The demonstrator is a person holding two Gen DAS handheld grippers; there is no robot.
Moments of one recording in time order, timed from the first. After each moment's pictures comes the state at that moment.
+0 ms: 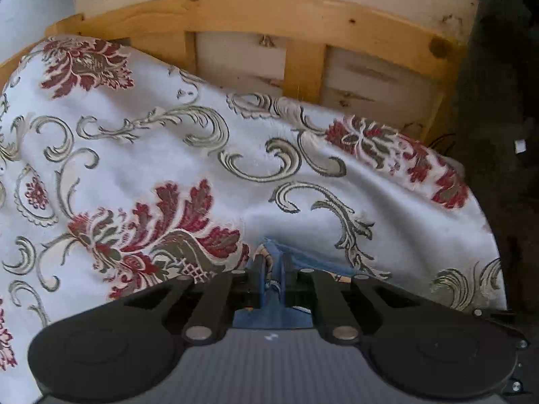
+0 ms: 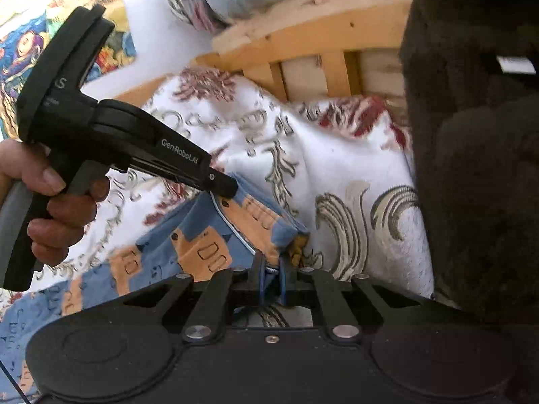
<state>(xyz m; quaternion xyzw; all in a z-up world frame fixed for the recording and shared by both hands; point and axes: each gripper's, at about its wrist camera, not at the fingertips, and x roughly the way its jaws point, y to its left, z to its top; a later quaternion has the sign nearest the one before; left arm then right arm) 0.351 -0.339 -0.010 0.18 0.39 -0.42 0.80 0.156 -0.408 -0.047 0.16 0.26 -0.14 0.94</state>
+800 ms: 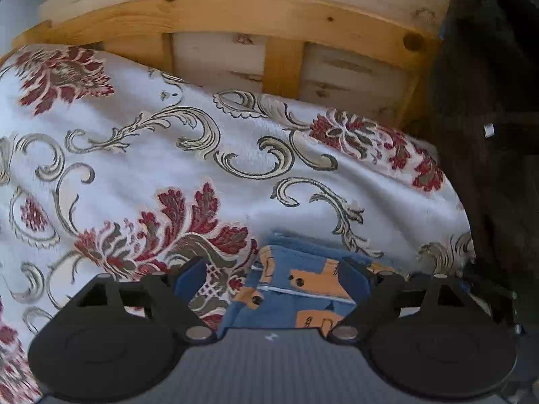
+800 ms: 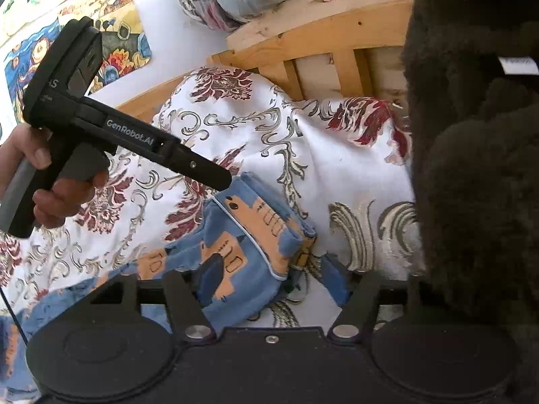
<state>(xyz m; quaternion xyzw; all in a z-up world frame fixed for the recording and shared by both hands) 0.372 -0.324 0.014 0.23 0.41 -0.48 0.74 0.145 -0.414 -0.037 0.19 0.26 -0.08 0.94</state>
